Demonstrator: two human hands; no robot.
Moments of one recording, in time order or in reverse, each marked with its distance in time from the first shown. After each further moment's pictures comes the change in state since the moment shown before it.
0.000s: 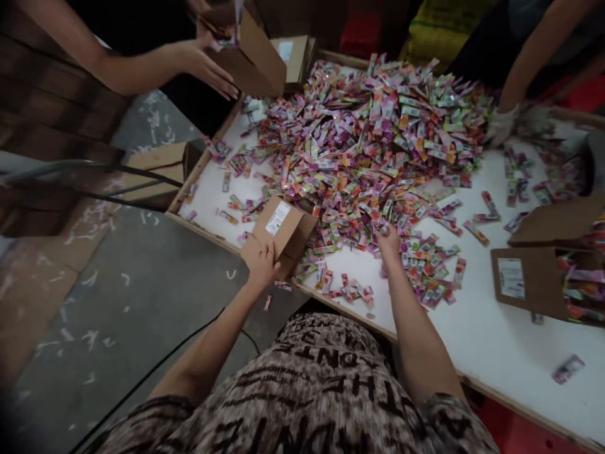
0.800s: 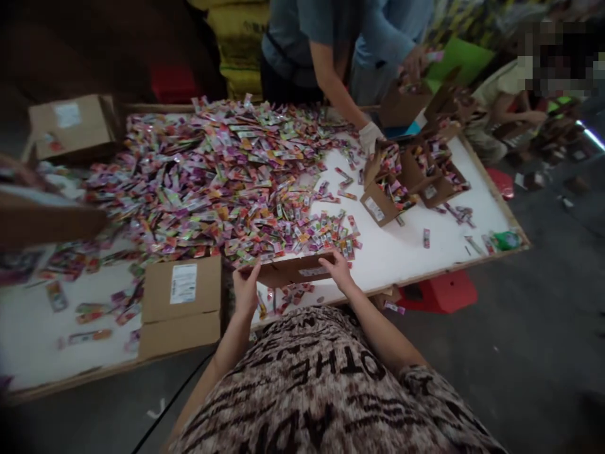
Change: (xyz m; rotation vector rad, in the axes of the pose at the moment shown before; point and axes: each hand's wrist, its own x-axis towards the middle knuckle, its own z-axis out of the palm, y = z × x) left_hand 0.015 0.211 0.023 -1.344 0.034 -0.079; right_hand -0.177 0.067 -0.120 0.379 0.261 -0.166
